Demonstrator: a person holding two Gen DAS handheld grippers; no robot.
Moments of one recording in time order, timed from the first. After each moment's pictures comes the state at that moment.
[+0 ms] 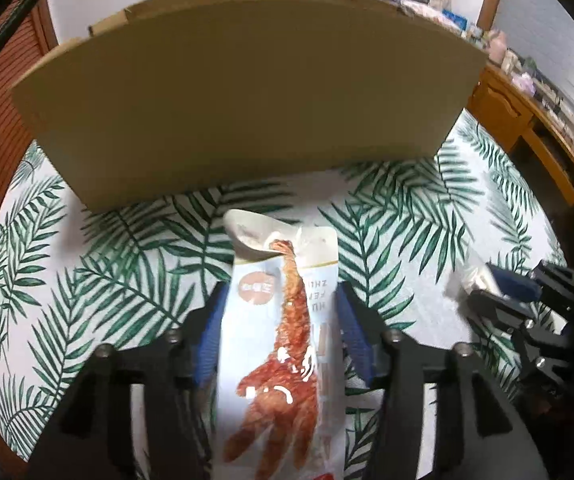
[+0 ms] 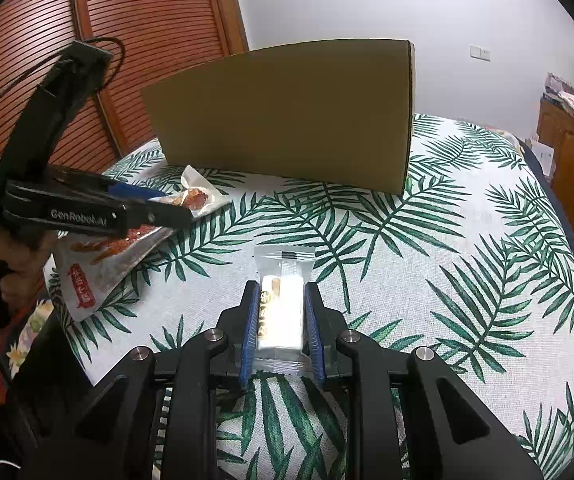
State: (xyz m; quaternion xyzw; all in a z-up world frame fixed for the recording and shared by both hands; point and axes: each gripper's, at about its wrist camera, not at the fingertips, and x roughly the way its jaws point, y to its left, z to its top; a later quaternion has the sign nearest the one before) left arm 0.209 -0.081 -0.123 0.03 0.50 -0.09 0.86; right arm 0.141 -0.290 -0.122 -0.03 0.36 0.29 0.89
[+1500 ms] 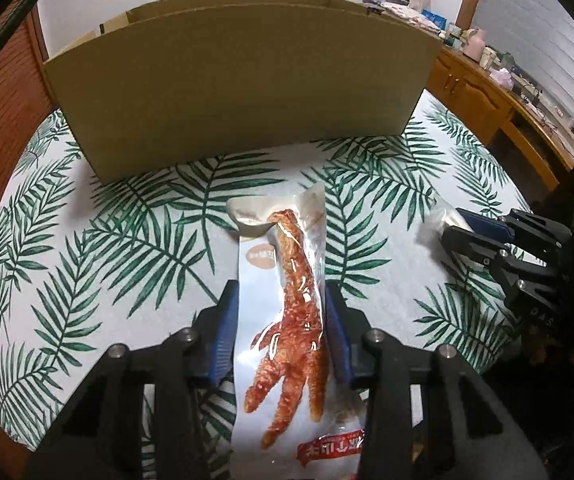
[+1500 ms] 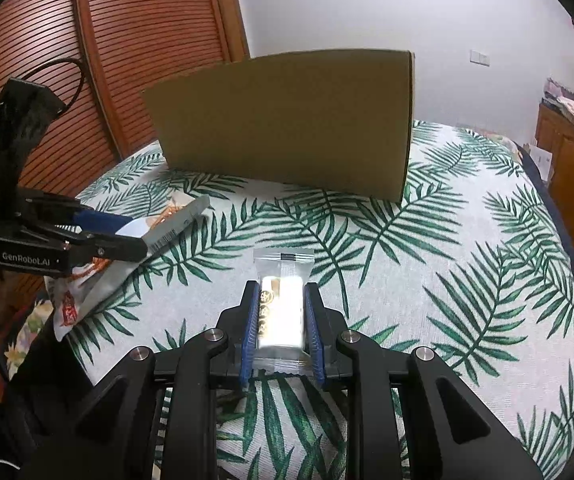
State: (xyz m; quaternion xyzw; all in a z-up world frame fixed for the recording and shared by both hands) left arm 0.160 -0.061 -0.107 0.02 0.48 -0.13 0.86; right arm 0.140 -0.287 -0.118 -0.04 0.35 0.29 0.89
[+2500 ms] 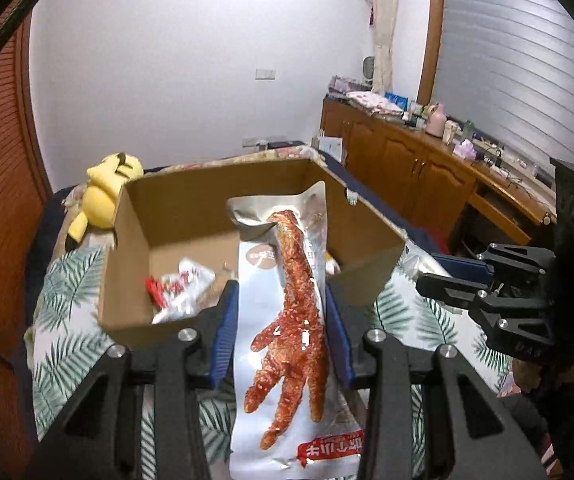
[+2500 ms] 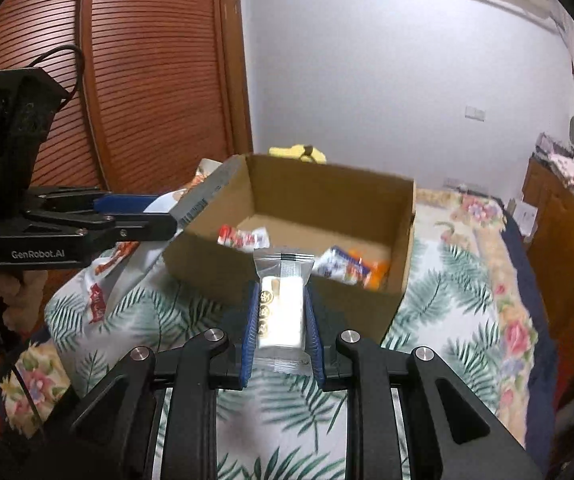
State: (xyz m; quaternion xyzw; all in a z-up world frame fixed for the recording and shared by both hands) left arm 0.226 -0.032 0.033 0.01 0.33 -0.19 0.93; right arm 0.190 -0.254 0.017 -0.07 0.28 0.27 0.92
